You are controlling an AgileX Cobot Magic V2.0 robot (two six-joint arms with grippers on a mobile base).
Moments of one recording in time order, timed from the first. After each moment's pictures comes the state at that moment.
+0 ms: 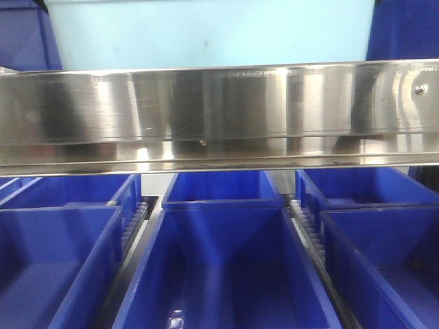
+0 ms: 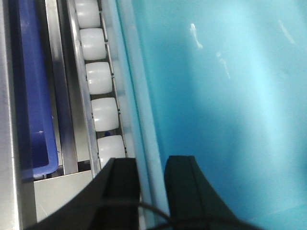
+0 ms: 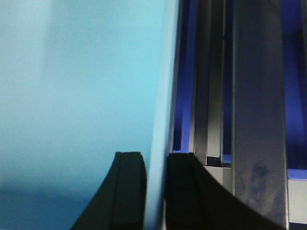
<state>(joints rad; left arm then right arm) -0.35 1.71 -1.74 -0.19 1.16 -0.10 0.36 1.73 -1.78 0.07 1.21 0.22</state>
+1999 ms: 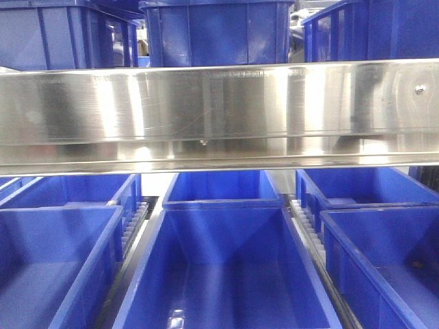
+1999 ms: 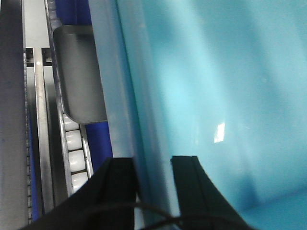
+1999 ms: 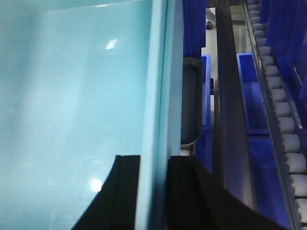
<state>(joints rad) -0.34 1.72 -2.15 -0.23 1.20 -0.10 0.35 1.59 -1.91 0.06 0.96 0.22</state>
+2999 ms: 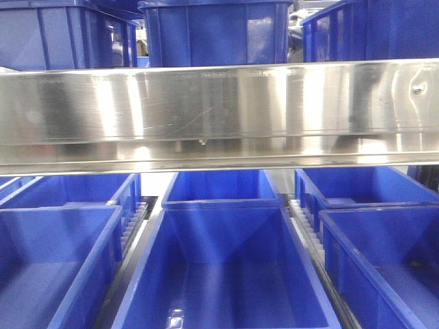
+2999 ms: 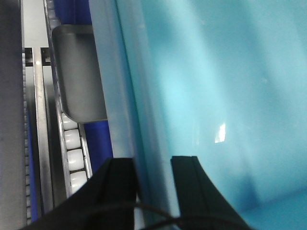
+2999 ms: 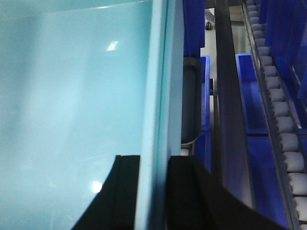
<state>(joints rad) -0.34 1.72 -2.15 -0.23 1.20 -0.10 0.35 1.59 -1.91 0.06 0.96 0.22</state>
